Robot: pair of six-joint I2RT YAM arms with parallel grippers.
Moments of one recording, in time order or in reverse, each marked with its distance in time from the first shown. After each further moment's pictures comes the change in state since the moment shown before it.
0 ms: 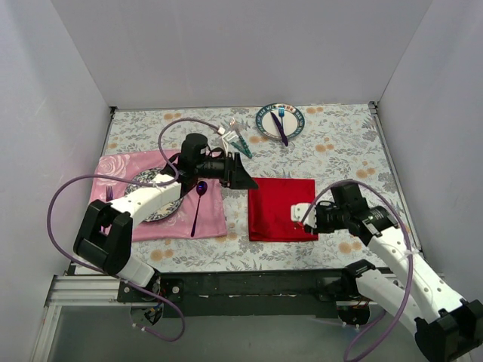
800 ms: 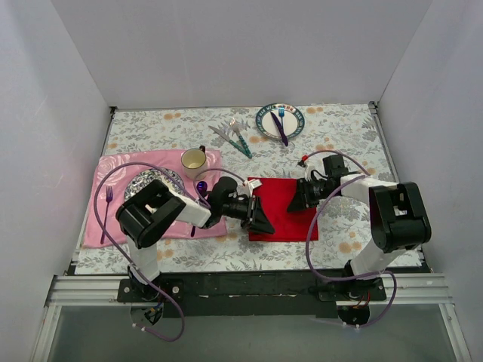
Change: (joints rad) left arm -0.261 0.332 -0.278 0.603 -0.018 -0.614; right arm -0.256 0.840 0.160 0.496 -0.447 1.095
